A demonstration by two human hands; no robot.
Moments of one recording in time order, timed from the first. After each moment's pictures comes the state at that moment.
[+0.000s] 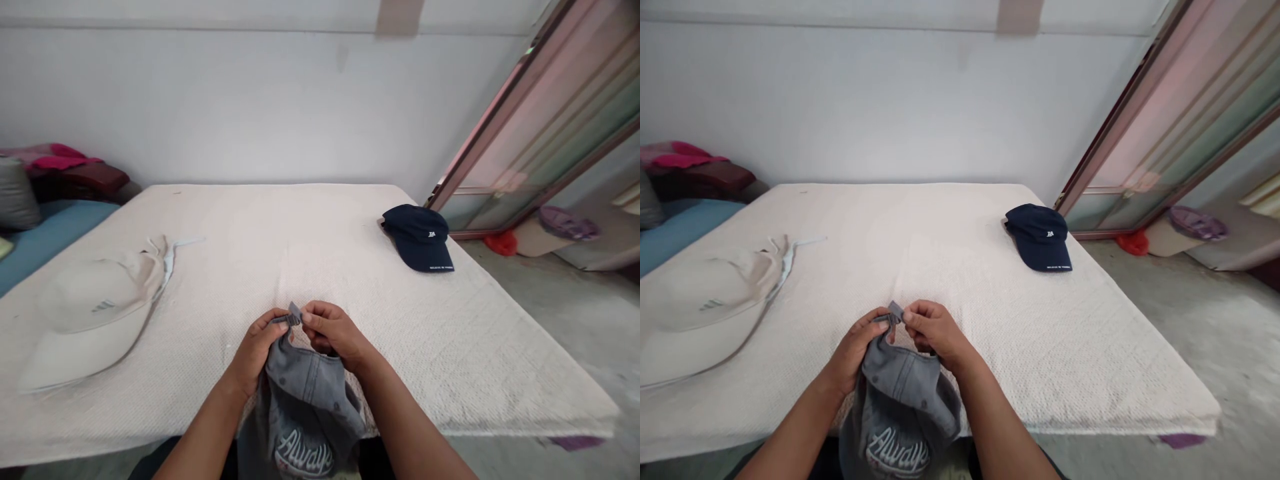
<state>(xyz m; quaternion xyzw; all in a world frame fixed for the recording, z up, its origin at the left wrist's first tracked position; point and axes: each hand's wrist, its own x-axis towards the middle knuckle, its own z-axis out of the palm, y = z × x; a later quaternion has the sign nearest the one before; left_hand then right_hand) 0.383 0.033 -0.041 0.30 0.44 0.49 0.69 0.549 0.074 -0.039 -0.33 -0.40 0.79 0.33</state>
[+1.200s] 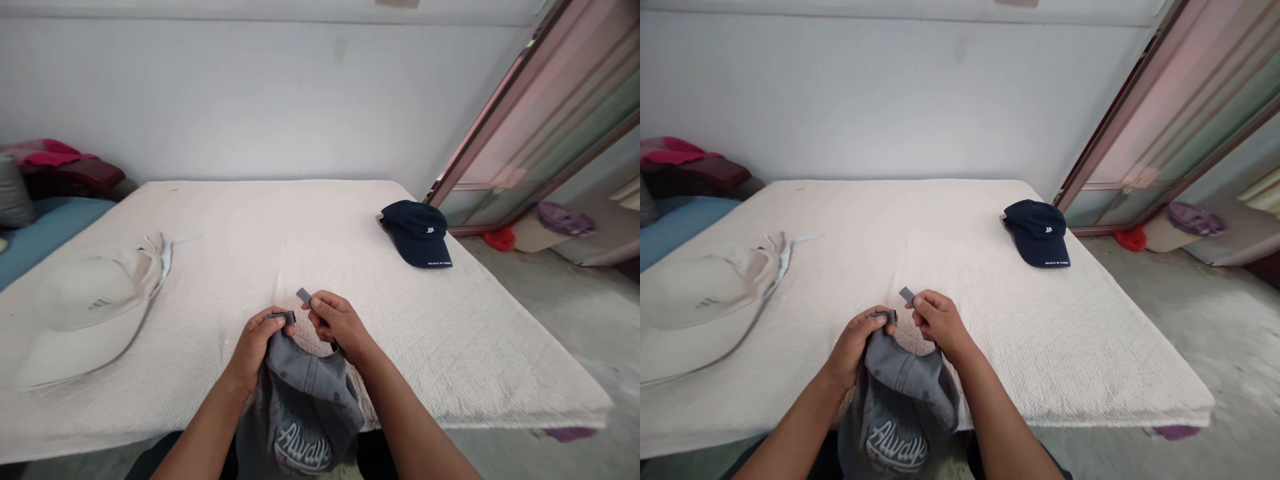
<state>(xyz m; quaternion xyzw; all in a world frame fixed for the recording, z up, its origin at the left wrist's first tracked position) 0.387 0.033 -0.035 0.30 0.47 0.50 0.67 0.552 0.075 -0.036 -0.36 -0.42 0.73 0.40</state>
